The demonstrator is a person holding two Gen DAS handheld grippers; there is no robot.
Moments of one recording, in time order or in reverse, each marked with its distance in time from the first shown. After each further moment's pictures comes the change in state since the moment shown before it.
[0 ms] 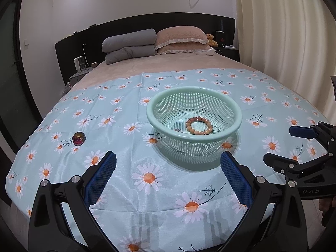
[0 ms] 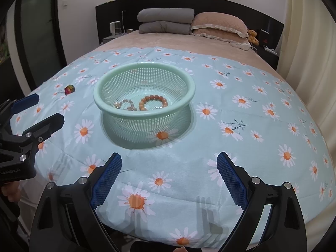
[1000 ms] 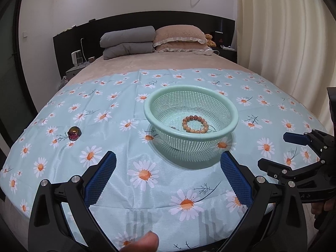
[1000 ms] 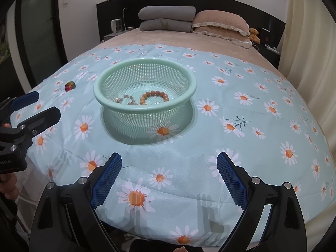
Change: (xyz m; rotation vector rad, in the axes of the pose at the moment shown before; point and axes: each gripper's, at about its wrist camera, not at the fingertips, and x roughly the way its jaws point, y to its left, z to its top) left arm -0.002 0.006 -0.002 -0.040 0.008 -0.039; right arm 0.004 -0.001 -0.005 -0.003 0.013 0.008
